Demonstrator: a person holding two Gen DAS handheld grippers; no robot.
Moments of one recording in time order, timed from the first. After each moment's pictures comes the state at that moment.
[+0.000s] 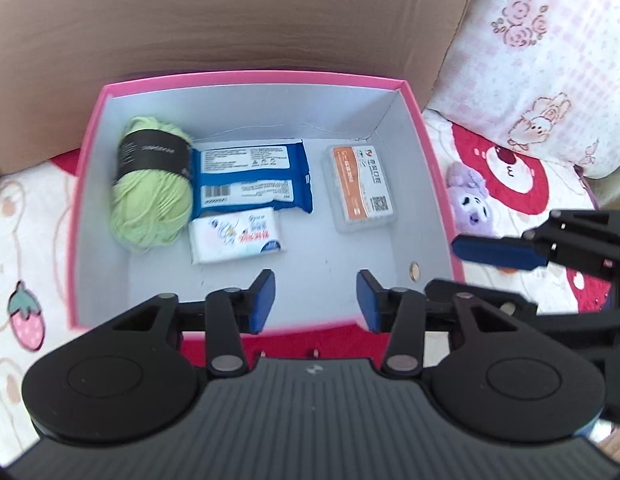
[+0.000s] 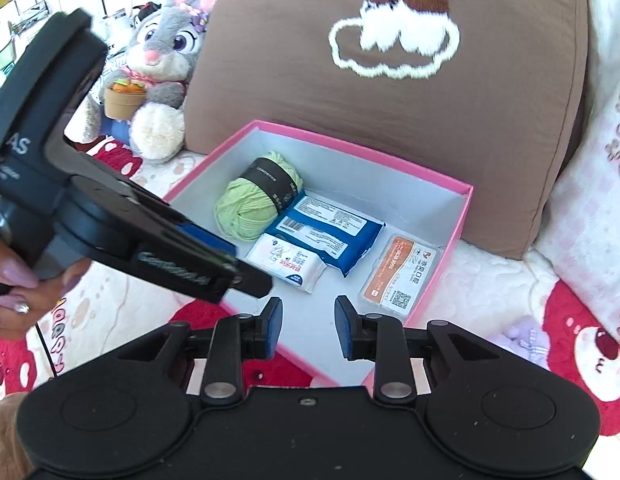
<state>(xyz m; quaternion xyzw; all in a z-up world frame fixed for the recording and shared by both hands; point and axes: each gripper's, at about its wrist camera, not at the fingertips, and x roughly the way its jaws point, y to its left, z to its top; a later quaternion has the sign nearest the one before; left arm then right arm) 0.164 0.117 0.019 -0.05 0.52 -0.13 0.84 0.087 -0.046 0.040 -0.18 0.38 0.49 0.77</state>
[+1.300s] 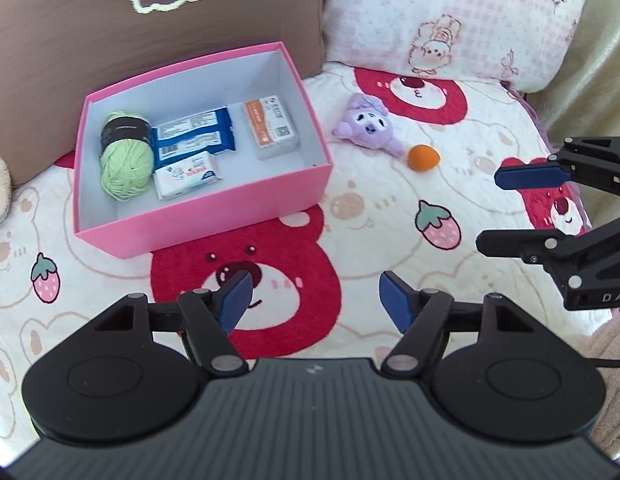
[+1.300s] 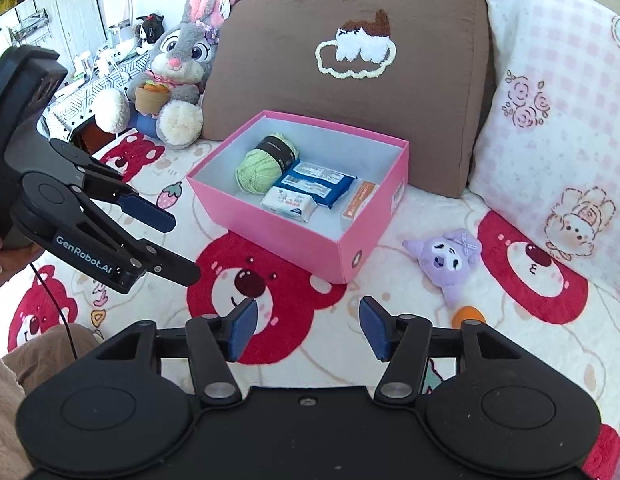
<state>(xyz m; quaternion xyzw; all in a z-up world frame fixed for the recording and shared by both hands) 0.024 0.057 0.067 0.05 0.51 -0.18 0.84 0.010 -0.187 0.082 -0.18 0.38 0.47 0.78</state>
